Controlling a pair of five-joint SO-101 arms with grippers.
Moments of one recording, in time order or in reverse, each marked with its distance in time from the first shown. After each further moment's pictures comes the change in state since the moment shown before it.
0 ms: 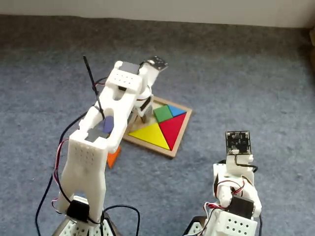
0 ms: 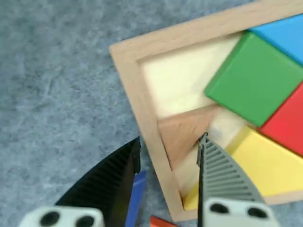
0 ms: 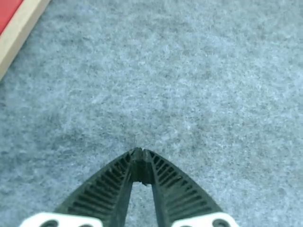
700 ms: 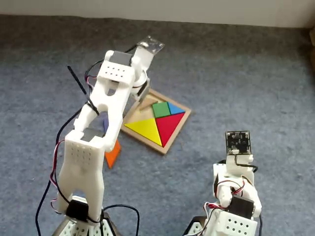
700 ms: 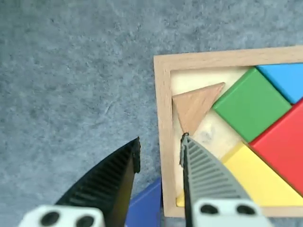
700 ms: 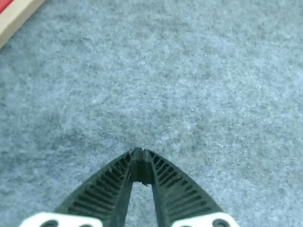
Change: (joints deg) left arm -1.7 -1.8 -9.9 -0.1 0.1; right arm 0.0 0.0 0.0 0.0 0.0
